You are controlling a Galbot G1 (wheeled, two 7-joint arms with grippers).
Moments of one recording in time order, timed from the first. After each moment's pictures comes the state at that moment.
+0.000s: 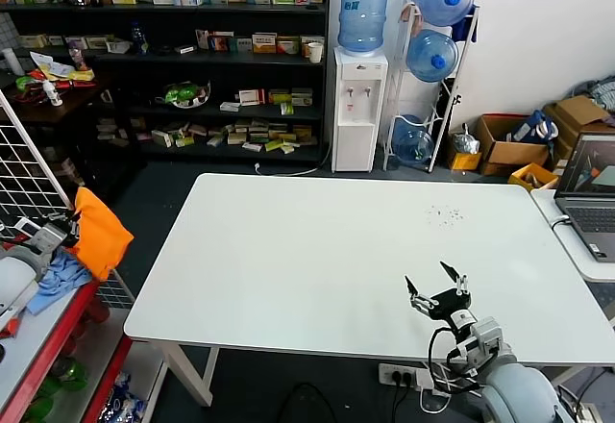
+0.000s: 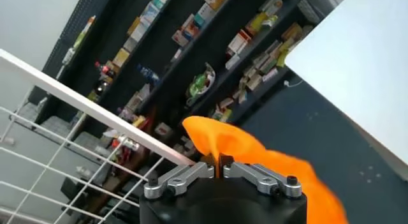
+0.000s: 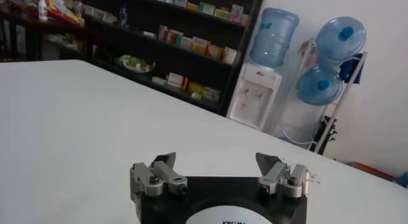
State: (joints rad) left arm 0.91 -0.43 -0.24 -1.47 -0.29 0.33 -0.01; right arm -1.38 0.97 0.43 1.89 0.27 -0.18 0.01
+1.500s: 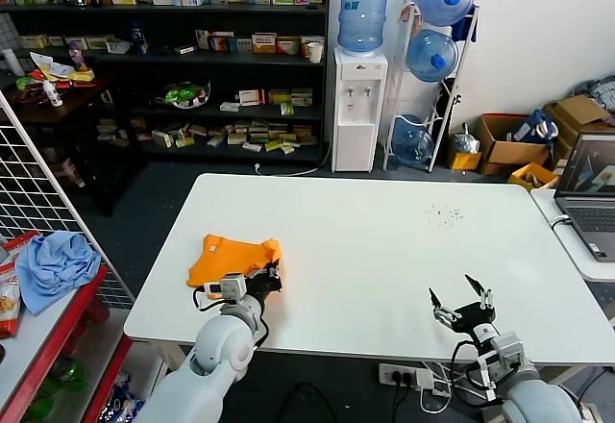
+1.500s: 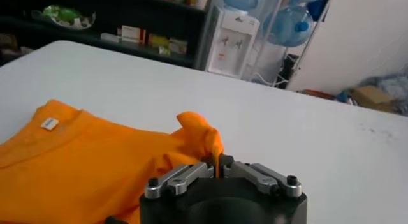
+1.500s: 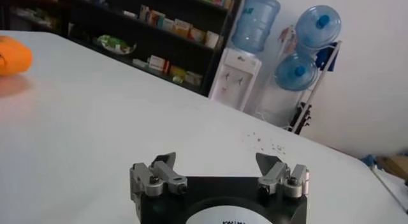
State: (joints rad) left arm 0.99 -1.28 -0.07 -1.68 -0.68 0.38 -0.37; right arm -1.46 0.98 0.52 1.85 0.23 -0.14 0.00
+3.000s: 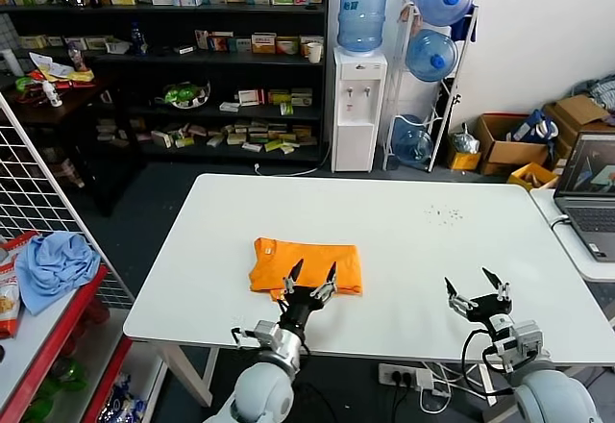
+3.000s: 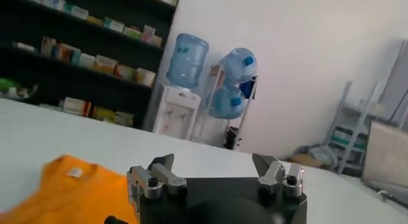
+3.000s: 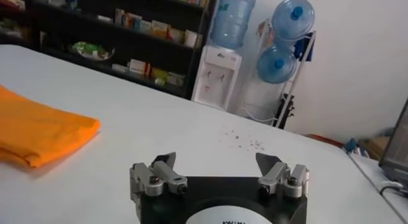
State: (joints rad) left arm 1.12 -1.38 0.01 -1.57 -0.40 -0.16 -0.14; right arm -1.43 1.09 0.66 1.84 0.22 -0.21 -0.10
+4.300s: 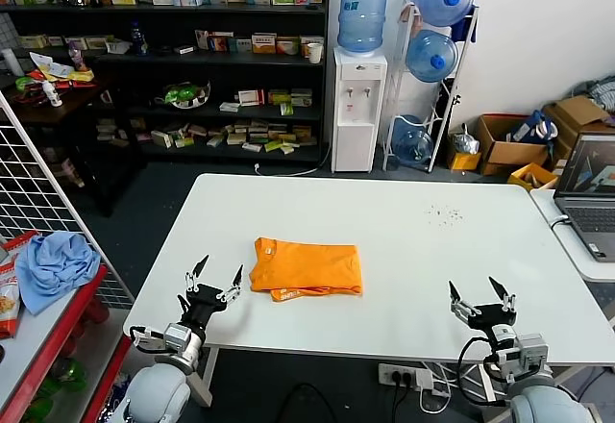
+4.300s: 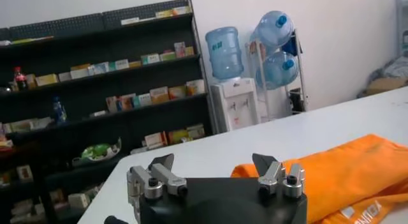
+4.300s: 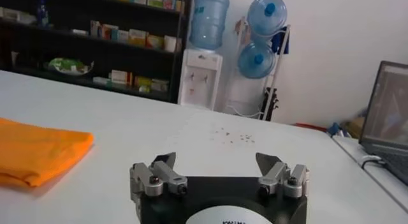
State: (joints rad) left arm 1.25 -1.11 -0.28 -1.69 -0.19 -0.08 -0.10; right arm -1.44 1.36 0.80 1.90 0.09 -0.24 -0.21
